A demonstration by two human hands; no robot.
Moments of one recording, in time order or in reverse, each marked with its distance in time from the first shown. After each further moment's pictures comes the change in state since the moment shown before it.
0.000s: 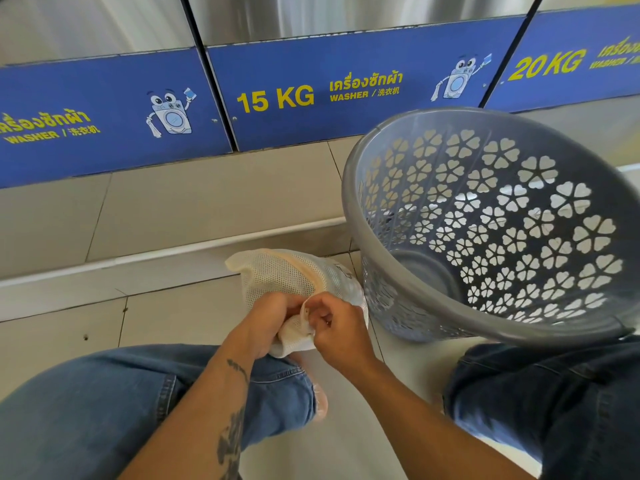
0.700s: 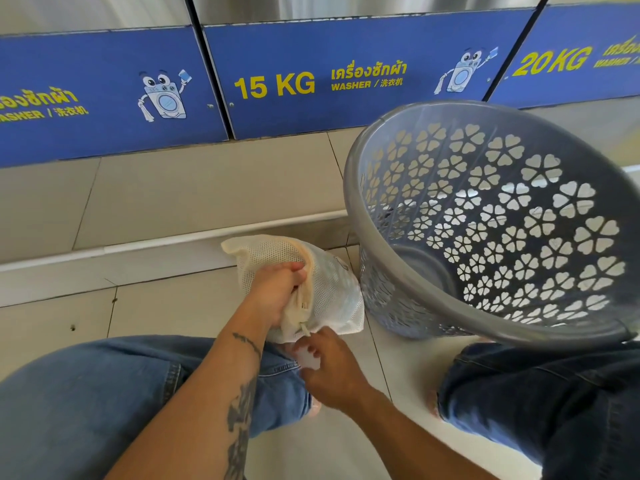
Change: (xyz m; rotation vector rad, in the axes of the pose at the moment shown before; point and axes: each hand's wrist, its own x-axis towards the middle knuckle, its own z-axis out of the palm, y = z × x) left_hand 0.032 0.019 0.007 -0.111 0.171 0.092; right_hand -0.036 0.028 0.018 -0.195 -0.340 0.108
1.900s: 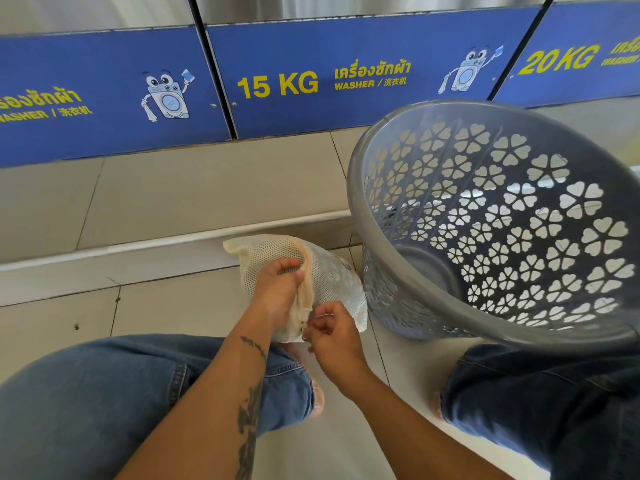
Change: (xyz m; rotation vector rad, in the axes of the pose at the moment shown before) left_hand 0.006 -0.010 0.004 -0.046 0.107 0.127; right_hand 0.010 -0.030 -0.022 0.640 0.177 0.206
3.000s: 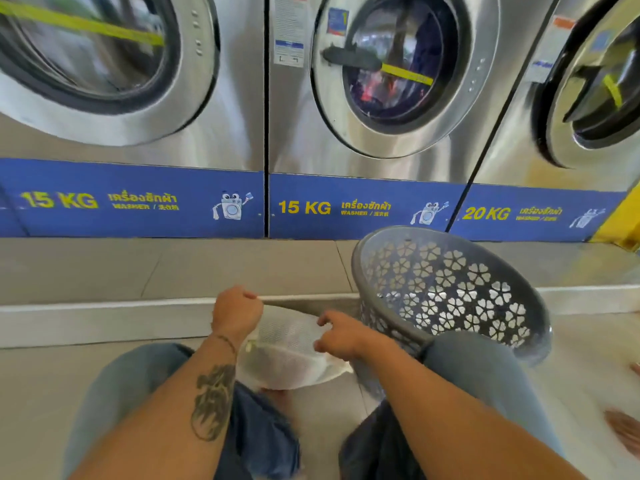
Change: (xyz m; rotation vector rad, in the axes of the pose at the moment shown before) left_hand -0.096 0.072 -0.114 0.484 0.396 0.383; right_hand -0.083 -0.137 -0.009 -0.906 -0.181 -0.166
